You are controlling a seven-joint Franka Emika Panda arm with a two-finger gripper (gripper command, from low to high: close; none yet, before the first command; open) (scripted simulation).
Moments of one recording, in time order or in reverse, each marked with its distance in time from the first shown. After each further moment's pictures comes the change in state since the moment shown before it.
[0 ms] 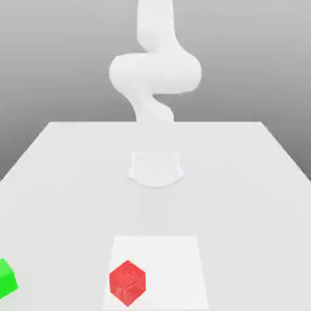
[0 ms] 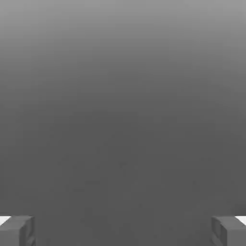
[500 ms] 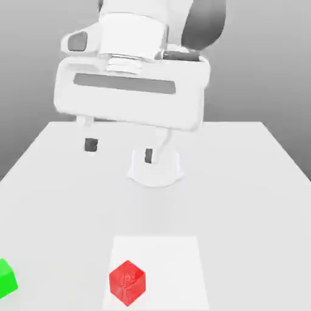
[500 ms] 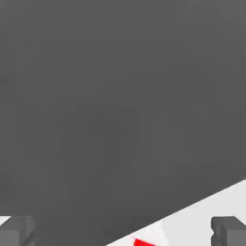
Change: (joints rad) arm -0.167 0.553 0.088 -0.122 -0.121 0.217 0.419
